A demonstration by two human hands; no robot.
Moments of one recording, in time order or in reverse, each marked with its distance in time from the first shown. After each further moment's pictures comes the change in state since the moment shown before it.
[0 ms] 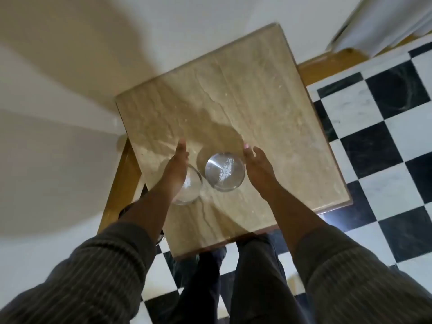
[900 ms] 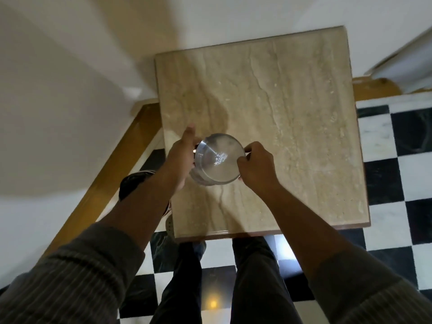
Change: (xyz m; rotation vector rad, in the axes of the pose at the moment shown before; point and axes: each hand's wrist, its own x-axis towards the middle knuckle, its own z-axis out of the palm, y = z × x) left_hand -0.016 -0.052 -0.068 -0.260 -0.016 0.128; right_hand -0.036 -0.017 0.096 -0.410 -0.004 -0.307
